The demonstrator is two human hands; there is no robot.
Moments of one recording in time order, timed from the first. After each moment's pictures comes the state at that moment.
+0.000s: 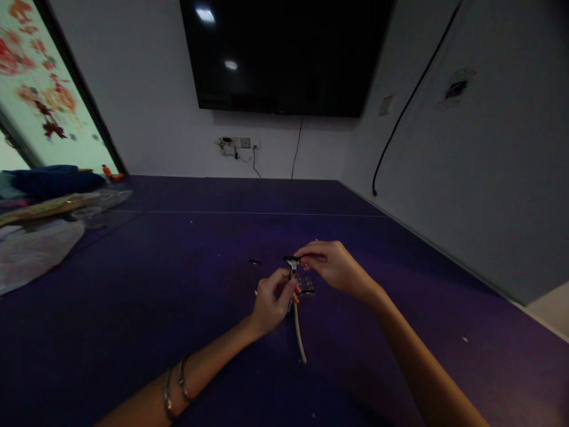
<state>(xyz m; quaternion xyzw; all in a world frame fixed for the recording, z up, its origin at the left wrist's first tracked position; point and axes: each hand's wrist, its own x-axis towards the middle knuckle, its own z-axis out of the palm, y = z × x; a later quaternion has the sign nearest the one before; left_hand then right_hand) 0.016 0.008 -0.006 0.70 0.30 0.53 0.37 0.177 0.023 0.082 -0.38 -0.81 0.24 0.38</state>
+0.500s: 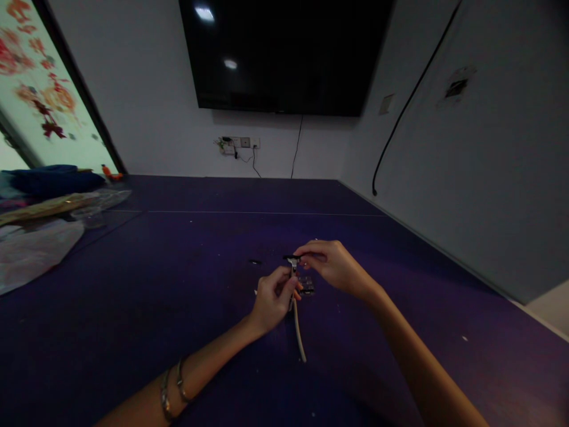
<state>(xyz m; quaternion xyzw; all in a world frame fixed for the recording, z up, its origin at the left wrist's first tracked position) 0.018 0.005 0.005 0.68 0.33 0.52 0.41 0.178 0.021 0.085 -0.39 -0.81 0.22 0.37</state>
